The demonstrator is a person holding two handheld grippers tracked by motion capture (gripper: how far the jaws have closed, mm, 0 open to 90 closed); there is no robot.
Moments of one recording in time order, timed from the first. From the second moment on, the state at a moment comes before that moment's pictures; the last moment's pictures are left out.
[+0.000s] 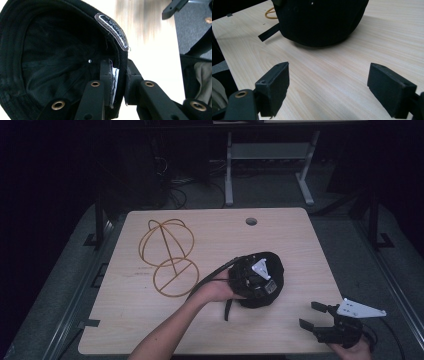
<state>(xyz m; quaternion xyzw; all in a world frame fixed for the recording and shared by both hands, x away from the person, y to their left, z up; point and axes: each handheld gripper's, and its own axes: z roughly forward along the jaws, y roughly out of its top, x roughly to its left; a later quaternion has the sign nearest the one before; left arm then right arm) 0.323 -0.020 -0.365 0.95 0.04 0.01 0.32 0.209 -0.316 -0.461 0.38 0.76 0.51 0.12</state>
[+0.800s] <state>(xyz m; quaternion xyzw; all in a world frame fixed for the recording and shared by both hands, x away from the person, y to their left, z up) 0.334 -0.010 -0.311 0.91 0.05 -0.01 0.40 0.216 -0.309 -0.440 0.36 0.75 0.53 0.14</state>
